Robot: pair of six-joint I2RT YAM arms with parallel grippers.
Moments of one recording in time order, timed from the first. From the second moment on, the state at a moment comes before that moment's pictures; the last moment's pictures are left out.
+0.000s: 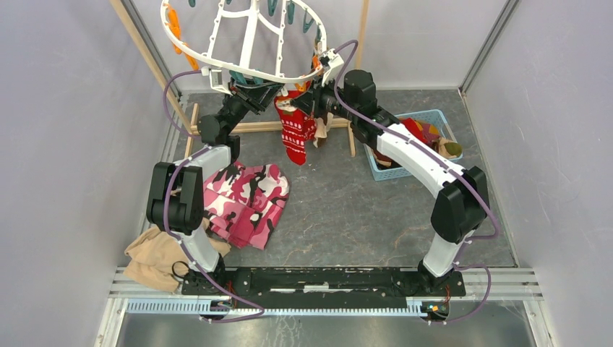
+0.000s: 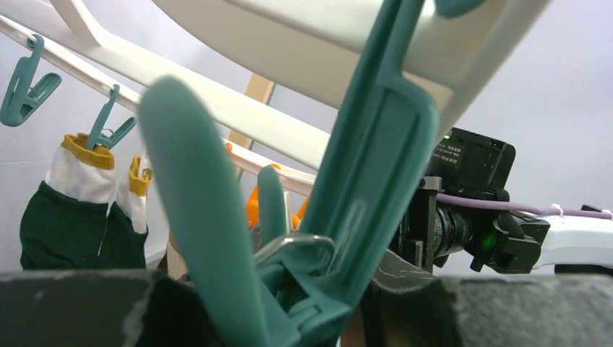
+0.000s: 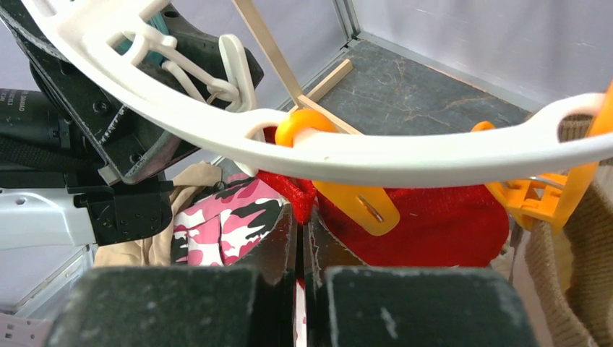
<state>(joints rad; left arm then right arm) -0.16 1.76 1.08 1.52 0.66 -1.05 0.59 1.76 1.58 0.10 -0.37 0.34</state>
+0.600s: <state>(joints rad) -0.16 1.76 1.08 1.52 0.66 -1.07 0.58 1.77 1.63 0.10 -0.40 0.37</state>
